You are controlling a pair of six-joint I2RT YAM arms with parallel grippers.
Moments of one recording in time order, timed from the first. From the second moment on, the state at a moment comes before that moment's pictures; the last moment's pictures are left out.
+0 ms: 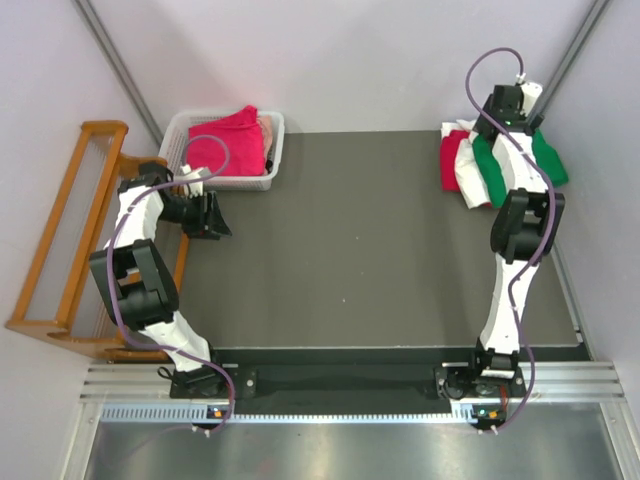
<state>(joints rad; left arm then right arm) 0.28 1.71 1.39 -1.03 0.70 0.29 -0.10 2.28 2.14 -0.42 0.47 0.29</state>
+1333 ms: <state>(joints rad) 0.29 1.69 1.36 -1.03 0.76 0.29 -0.15 2.38 2.24 -0.56 0.21 0.32</state>
